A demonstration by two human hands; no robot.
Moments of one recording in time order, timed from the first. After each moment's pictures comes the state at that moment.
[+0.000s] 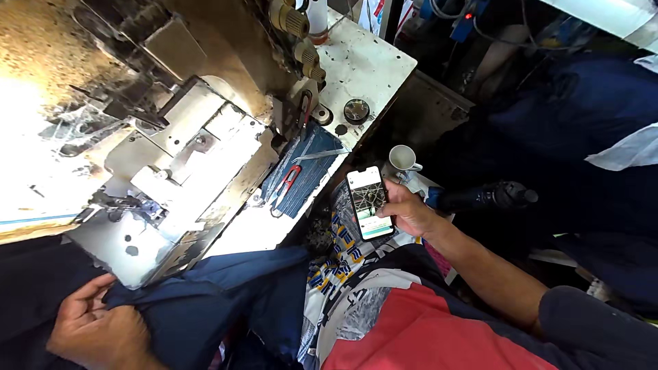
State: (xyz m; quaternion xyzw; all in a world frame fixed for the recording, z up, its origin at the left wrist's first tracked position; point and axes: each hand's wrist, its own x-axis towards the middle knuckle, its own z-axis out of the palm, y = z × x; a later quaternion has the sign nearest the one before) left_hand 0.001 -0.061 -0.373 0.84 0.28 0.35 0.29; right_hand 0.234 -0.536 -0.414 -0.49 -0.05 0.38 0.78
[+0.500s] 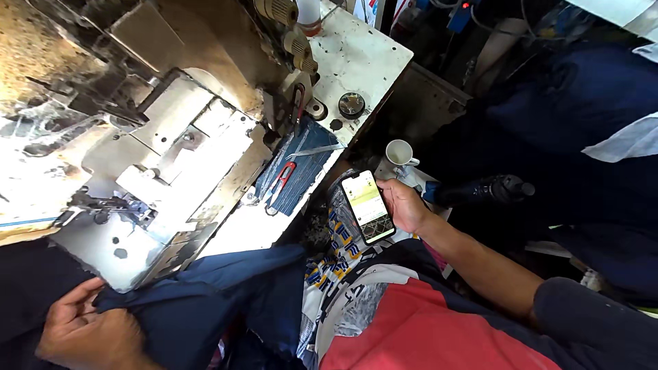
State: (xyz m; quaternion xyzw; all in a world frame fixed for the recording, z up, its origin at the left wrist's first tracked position) left_hand -0.002 -0.052 -0.381 0.85 0.28 0.35 0.29; right_hand 0.231 -0.532 -0.415 -0.52 0.05 0.39 0.76
